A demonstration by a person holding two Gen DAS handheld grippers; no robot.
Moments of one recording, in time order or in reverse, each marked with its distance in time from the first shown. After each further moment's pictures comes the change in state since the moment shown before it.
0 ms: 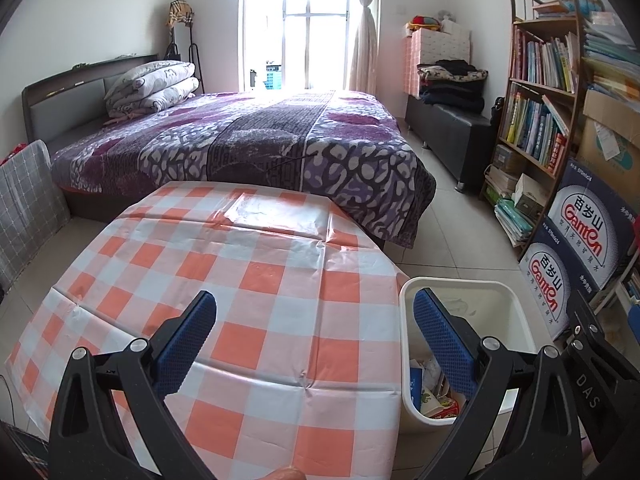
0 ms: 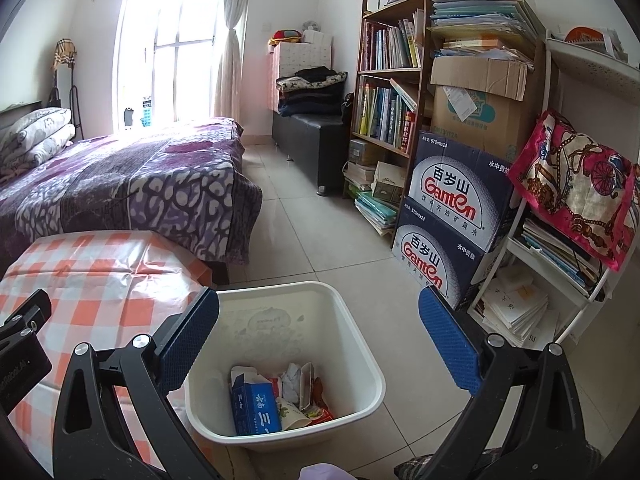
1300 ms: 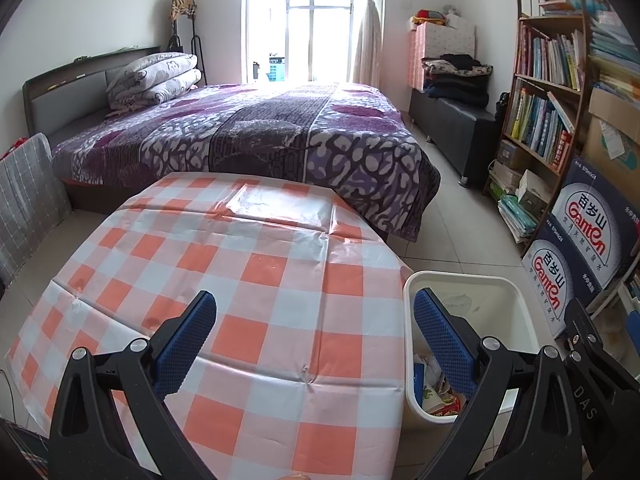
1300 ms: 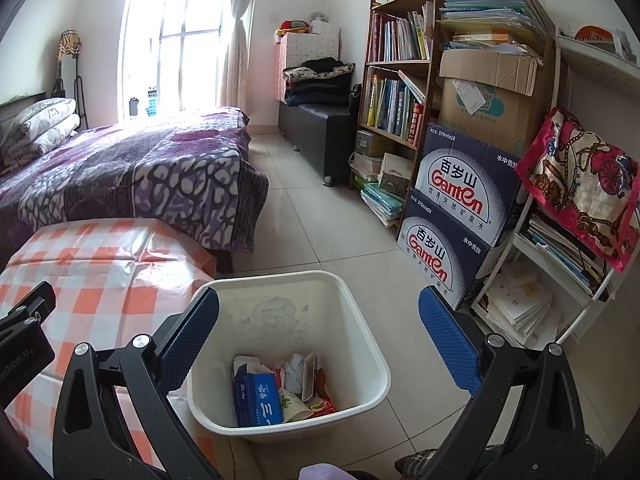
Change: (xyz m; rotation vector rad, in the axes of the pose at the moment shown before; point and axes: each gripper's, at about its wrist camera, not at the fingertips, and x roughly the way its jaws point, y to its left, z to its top) left arm 0.008 0.001 -0.005 -0.013 0.029 0.013; right arm 0.006 0.007 -0.009 -0.021 0.030 0.017
